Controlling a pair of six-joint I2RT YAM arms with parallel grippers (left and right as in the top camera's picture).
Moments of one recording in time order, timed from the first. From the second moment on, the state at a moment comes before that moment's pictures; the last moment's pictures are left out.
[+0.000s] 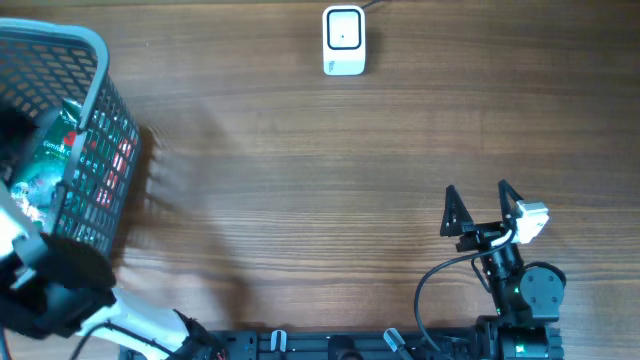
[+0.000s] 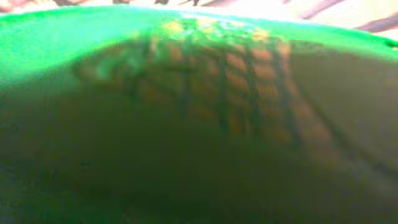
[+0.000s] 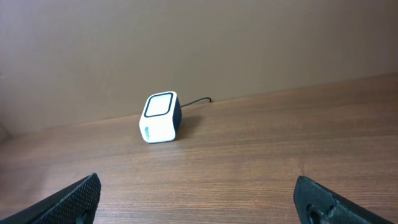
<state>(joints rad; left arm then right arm) 0.65 1.87 1.98 -1.37 -0.08 -0.36 -0.02 0.03 0.01 0.01 -0.20 0.24</state>
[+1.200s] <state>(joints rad) -0.78 1.90 1.03 -0.53 -0.86 -1.13 -0.02 0.03 0.01 0.01 -0.19 0.24</state>
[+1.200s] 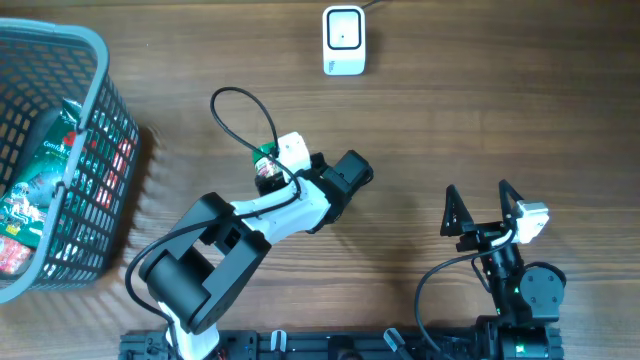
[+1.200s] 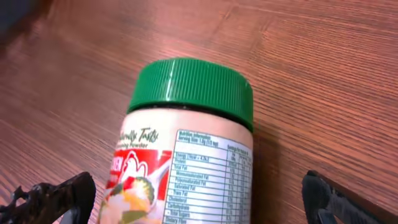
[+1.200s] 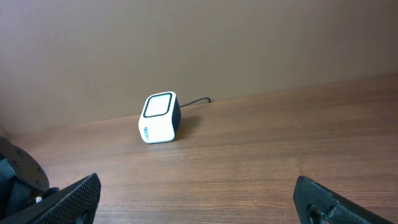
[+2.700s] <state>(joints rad) 0.83 1.77 1.11 -0.85 -0.13 -1.08 -0.01 0.03 0.01 0.01 -0.19 0.24</state>
